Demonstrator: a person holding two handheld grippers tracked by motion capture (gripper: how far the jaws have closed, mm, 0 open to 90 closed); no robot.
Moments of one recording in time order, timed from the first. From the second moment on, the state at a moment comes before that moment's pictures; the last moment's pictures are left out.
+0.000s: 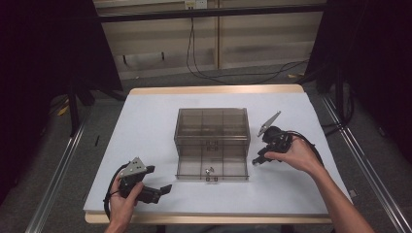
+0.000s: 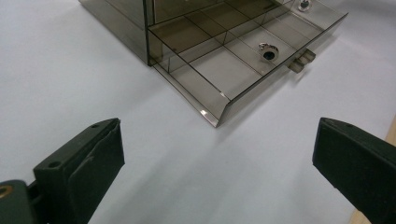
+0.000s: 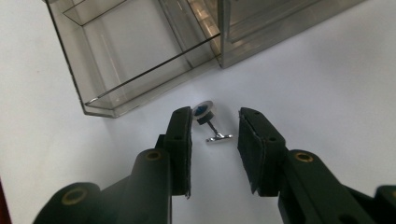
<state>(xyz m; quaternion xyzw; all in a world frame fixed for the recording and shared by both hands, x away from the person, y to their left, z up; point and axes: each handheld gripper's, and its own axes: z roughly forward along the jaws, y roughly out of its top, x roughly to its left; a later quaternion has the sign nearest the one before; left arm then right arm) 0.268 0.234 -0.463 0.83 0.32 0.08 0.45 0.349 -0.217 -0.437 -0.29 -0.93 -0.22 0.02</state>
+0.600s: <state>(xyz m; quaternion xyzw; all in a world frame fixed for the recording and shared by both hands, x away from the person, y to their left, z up) 0.268 0.234 -0.463 0.83 0.32 0.08 0.45 0.350 -0.204 -0.451 -0.27 -0.94 -0.20 0.01</state>
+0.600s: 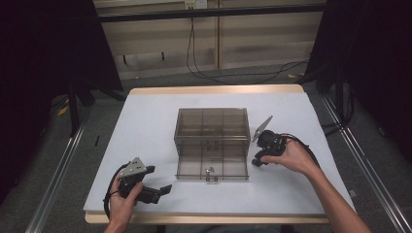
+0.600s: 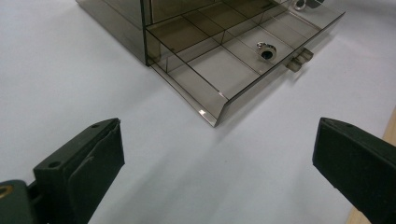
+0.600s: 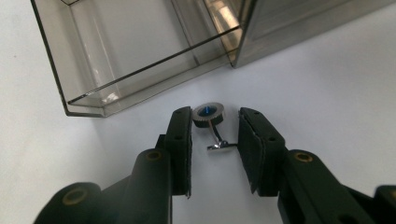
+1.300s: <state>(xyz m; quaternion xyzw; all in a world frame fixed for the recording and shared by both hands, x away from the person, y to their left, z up) 0.267 0.238 -0.462 0.83 0.32 0.08 0.45 0.347 -0.199 -0.453 -0.27 -0.95 -0.19 0.02</state>
